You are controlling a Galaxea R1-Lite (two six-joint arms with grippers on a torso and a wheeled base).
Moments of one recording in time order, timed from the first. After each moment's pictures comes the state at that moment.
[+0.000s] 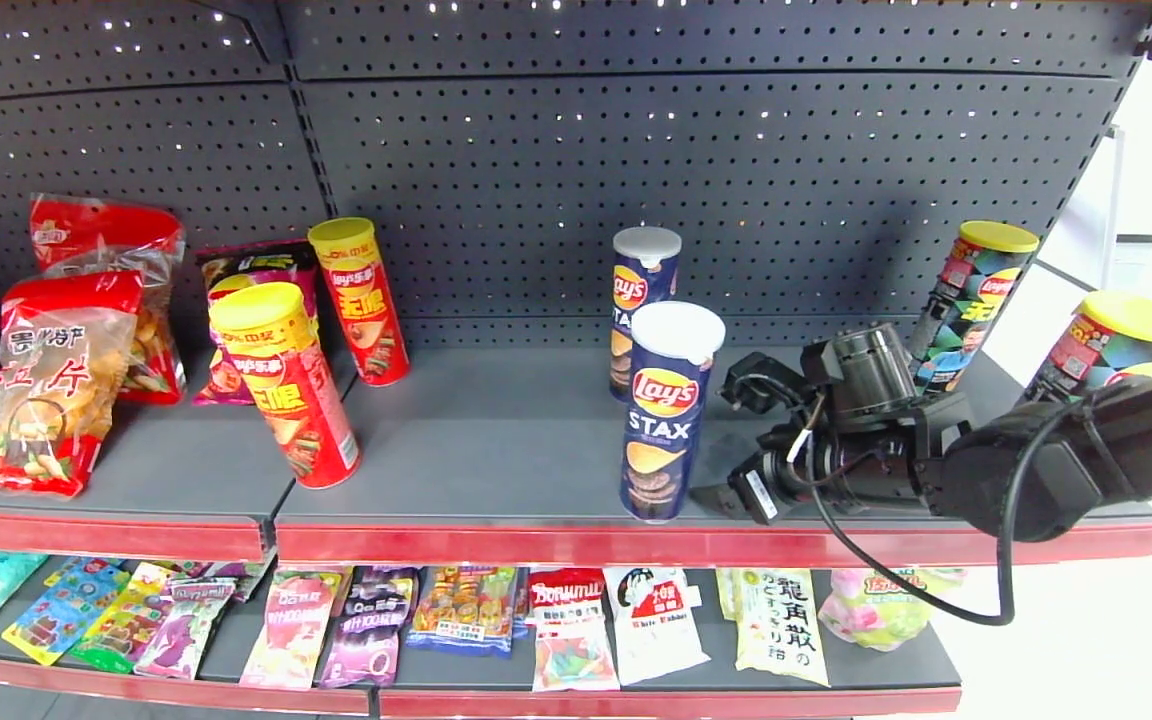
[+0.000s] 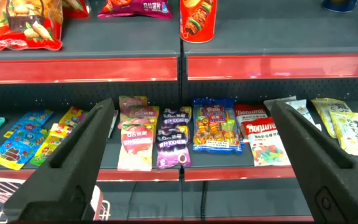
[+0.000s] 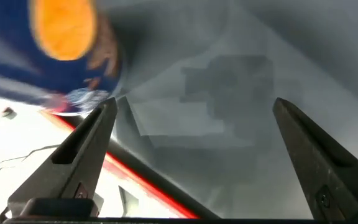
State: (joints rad) left arm -0.06 0.08 0.00 0.00 0.03 0.01; right arm 0.46 1.92 -0.95 -0.27 -0.02 -0.23
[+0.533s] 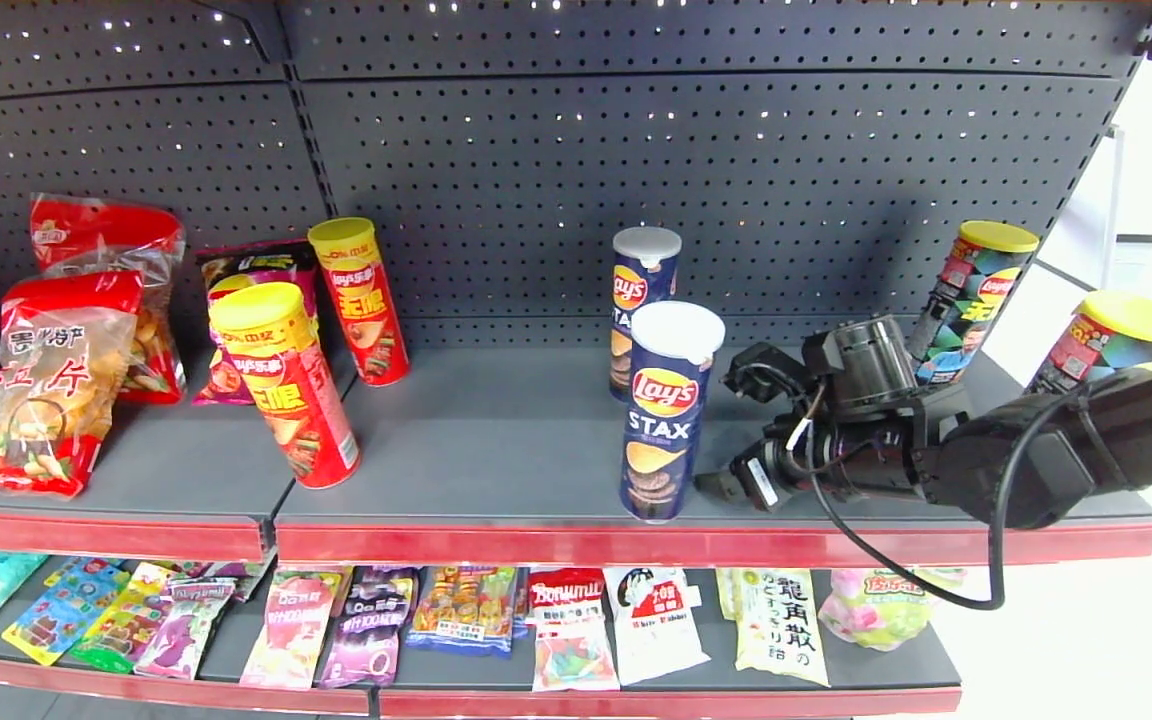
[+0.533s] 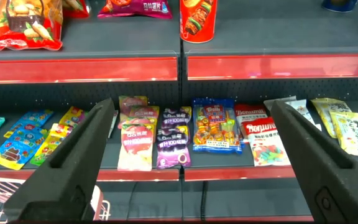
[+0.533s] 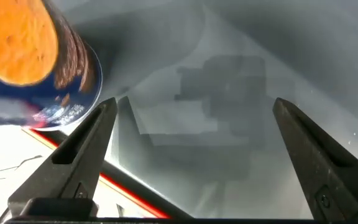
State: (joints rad) left arm -0.06 0.08 0.00 0.00 0.03 0.01; right arm 0.45 1.93 -0.98 -0.27 -0.05 -0.23
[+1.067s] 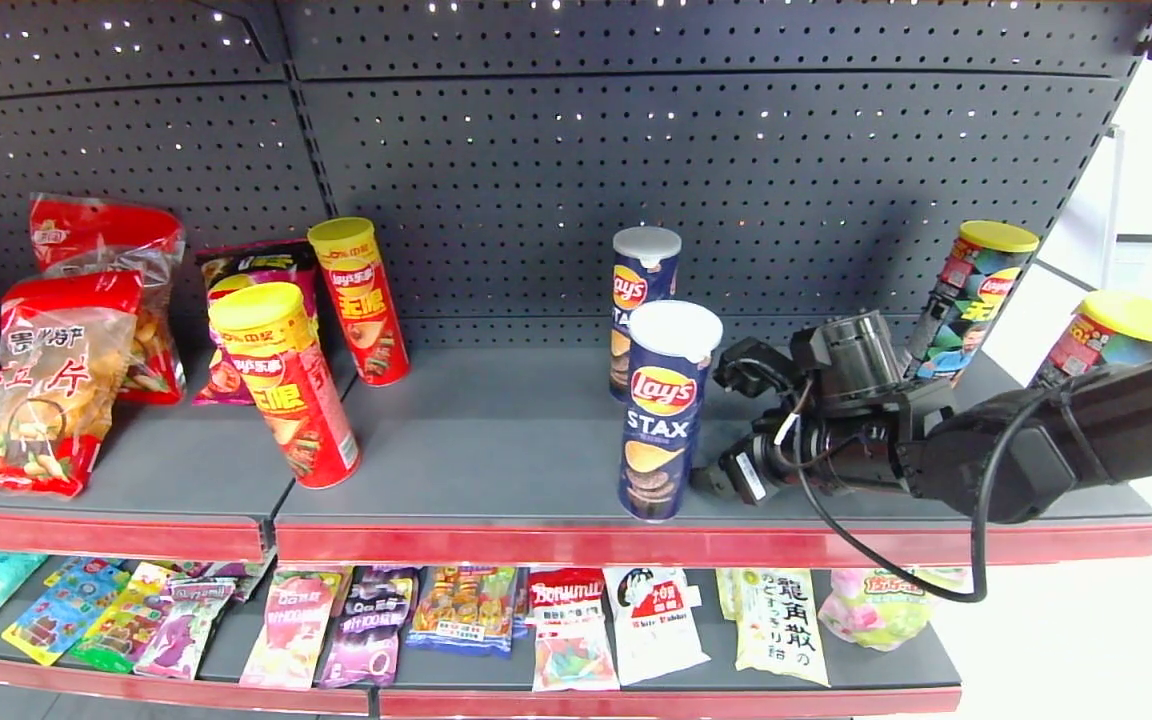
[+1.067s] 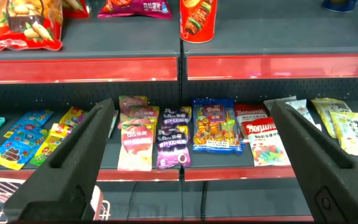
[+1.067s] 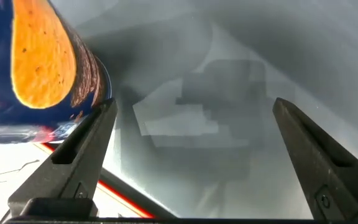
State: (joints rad) left arm -0.06 0.08 0.00 0.00 0.03 0.01; right arm 0.46 1.95 -1.01 -0.27 -0.04 -0.23
